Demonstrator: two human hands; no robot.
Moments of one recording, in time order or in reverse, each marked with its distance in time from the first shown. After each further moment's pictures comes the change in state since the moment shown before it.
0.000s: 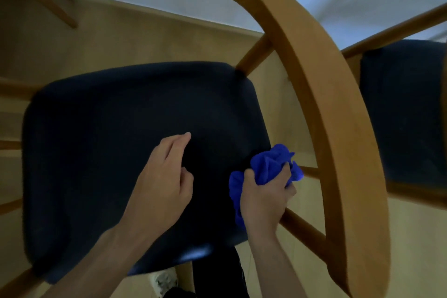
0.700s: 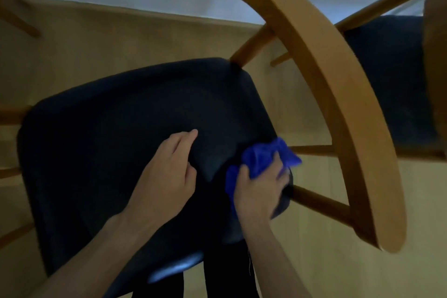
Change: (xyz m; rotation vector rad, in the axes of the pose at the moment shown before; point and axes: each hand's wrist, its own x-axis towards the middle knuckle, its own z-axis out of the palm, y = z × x) left_hand 0.018 -0.046 -0.026 -0.027 -0.167 0.178; right_hand -0.050 -0.012 0.039 -0.036 0.132 -0.015
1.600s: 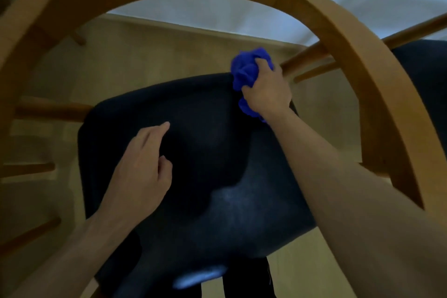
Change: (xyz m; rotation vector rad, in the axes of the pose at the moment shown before) left_hand -0.031 -0.074 -0.072 0.003 0.202 -0.144; right_hand 0.096 -0.172 0.059 -0.432 -0.104 -0.676
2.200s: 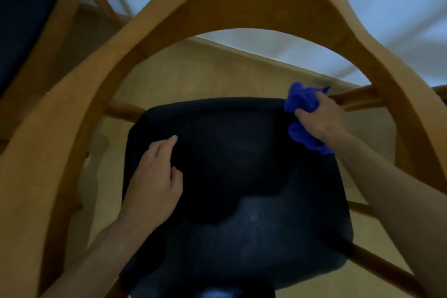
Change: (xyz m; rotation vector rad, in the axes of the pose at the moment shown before) left_hand -0.015 -0.032 -0.019 -0.046 0.117 -0.207; right_hand 0.007 0.008 -0.032 0.052 -0.118 -0.013
